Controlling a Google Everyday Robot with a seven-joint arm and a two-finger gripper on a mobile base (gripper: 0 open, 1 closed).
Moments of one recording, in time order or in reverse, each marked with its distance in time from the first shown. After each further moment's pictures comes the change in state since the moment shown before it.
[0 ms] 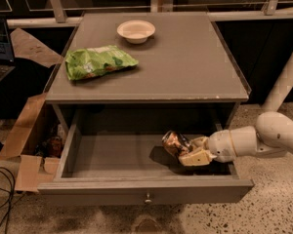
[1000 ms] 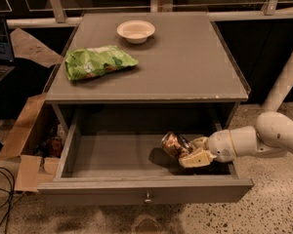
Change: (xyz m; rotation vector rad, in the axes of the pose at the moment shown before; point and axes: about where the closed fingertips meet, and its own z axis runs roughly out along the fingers) arm 0.000 -0.001 0.002 -0.003 0.004 0.000
